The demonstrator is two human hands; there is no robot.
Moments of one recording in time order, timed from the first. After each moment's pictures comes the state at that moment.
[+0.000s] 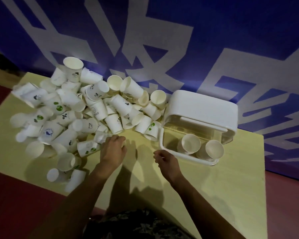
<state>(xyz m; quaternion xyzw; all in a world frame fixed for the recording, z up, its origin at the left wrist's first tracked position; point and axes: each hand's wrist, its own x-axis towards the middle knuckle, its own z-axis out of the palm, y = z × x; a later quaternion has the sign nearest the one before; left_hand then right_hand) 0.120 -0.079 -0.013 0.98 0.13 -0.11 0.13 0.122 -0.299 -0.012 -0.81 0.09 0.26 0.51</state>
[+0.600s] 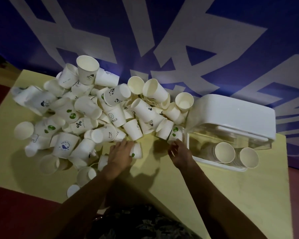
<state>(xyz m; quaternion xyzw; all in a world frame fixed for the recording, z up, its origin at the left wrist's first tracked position) 0.144 0.026 -0.067 0.96 0.04 -0.25 0.11 0.202 -0.200 -0.061 -0.41 0.51 0.21 0.73</state>
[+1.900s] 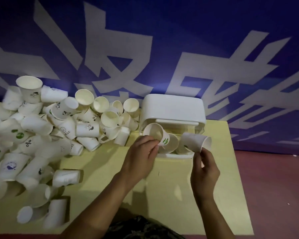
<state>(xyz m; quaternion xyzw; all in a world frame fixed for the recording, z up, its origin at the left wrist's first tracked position) 0.140 -0.189 0.068 0.90 -0.14 0.03 0.42 0.087 -0.380 0.058 -0.83 0.25 -0.20 0.46</state>
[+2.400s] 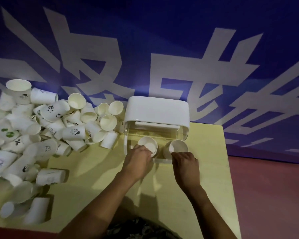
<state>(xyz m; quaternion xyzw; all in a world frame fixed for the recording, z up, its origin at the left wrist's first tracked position) 0.154 -0.273 0.019 0.96 -0.11 -0.14 0.23 0.122 -0.466 0.018 -0.98 0.00 0.00 0.18</state>
